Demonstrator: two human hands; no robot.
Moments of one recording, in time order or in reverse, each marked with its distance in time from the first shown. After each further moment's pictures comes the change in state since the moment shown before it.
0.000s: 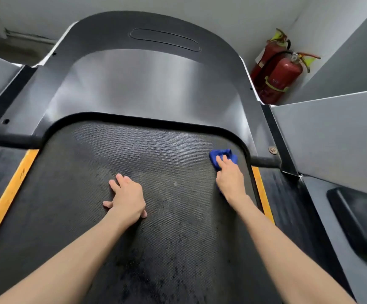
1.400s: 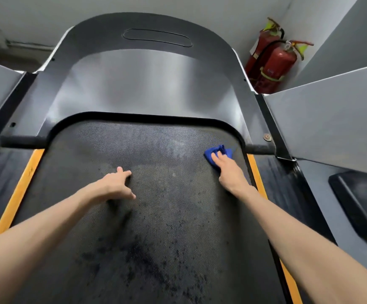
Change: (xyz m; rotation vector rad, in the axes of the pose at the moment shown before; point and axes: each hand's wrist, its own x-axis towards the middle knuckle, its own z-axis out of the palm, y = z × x) left_hand -0.003 -0.037 -0.034 -0.024 -0.104 0.190; right_hand -0.019 0.014 -0.011 -0.024 -0.161 -0.222
